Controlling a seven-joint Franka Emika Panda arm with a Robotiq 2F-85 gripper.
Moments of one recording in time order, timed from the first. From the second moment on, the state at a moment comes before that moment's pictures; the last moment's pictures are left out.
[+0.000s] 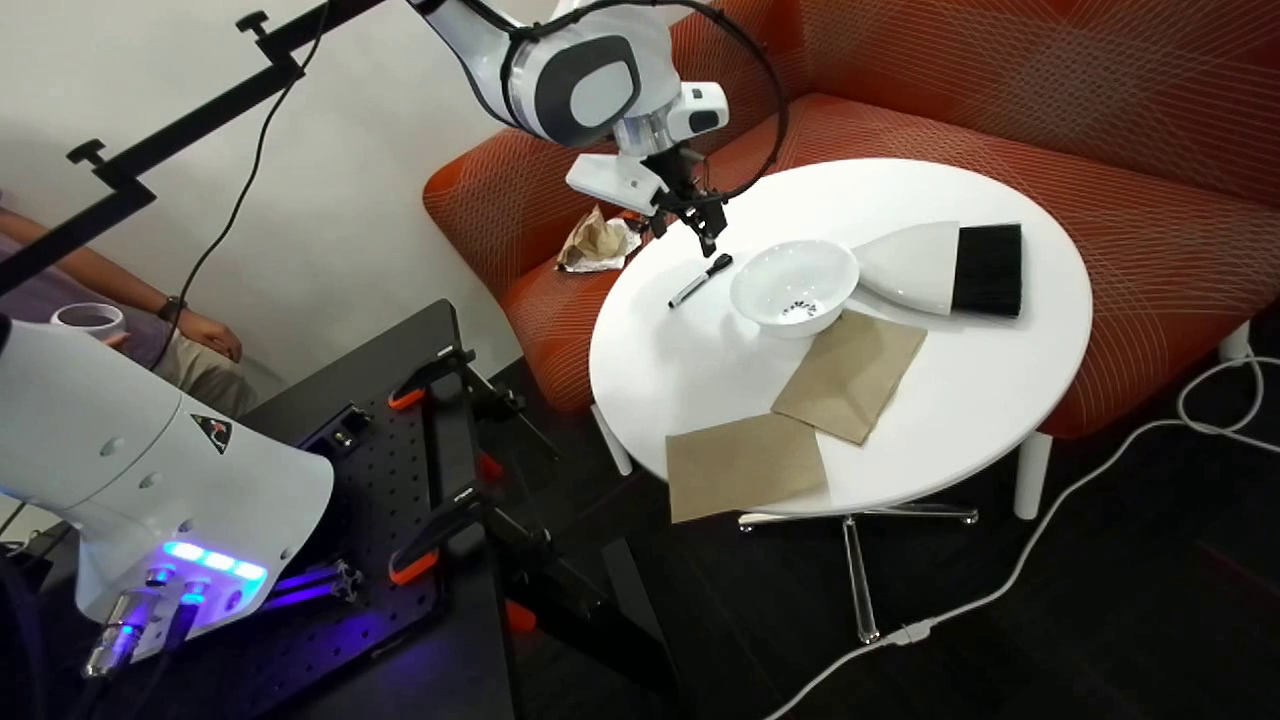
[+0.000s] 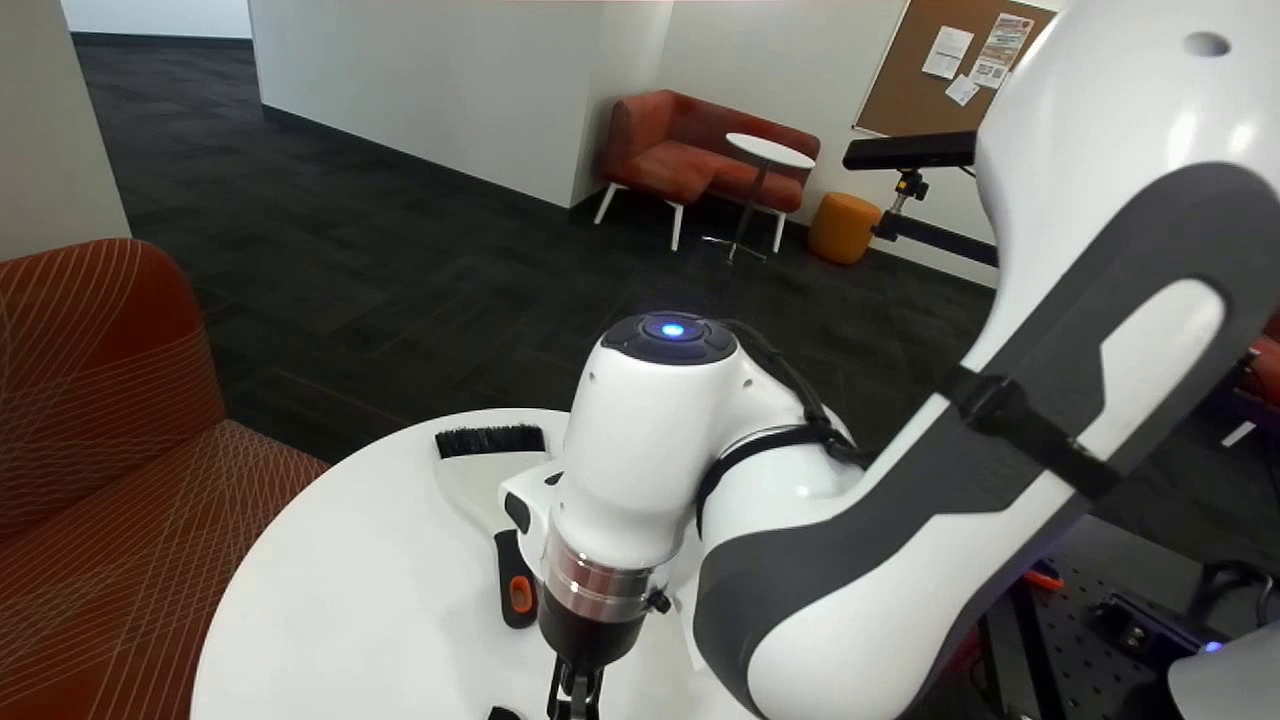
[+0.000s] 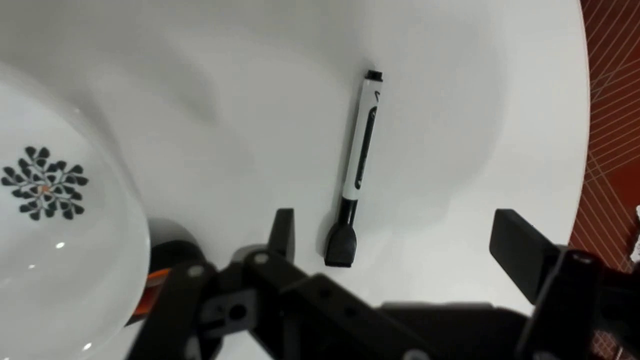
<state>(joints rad) 0.16 0.80 0.16 -2.04 0.00 2.83 -0.14</state>
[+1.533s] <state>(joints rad) 0.18 0.96 0.13 -1.89 0.00 2.83 -0.11</state>
